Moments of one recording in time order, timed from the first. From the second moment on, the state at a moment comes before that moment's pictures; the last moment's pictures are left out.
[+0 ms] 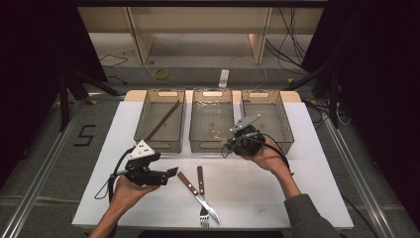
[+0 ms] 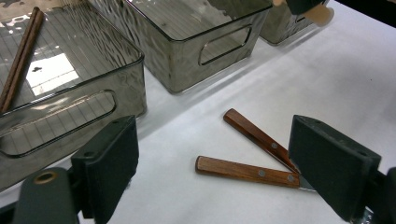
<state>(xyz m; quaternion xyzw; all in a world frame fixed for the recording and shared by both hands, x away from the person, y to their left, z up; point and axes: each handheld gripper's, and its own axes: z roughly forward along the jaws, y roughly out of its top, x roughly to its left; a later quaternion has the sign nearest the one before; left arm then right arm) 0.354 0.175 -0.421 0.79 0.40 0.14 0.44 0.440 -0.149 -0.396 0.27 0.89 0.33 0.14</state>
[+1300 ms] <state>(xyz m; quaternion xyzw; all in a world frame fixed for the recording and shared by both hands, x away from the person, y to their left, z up) 0.353 0.175 -0.421 0.79 0.40 0.15 0.44 0.508 -0.116 -0.386 0.39 0.85 0.34 0.15</state>
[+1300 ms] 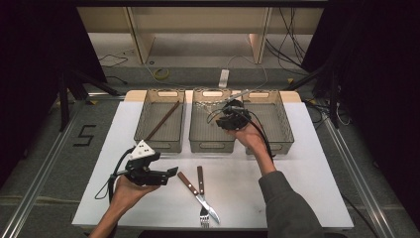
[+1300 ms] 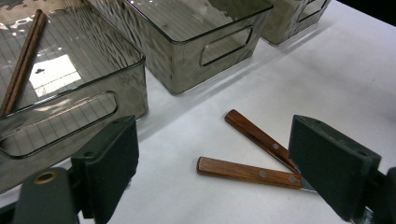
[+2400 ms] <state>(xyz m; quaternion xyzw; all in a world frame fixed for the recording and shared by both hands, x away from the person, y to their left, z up) 0.353 0.174 -0.421 0.79 0.40 0.15 0.44 0.519 -0.100 -0.412 0.41 0.85 0.31 0.13</state>
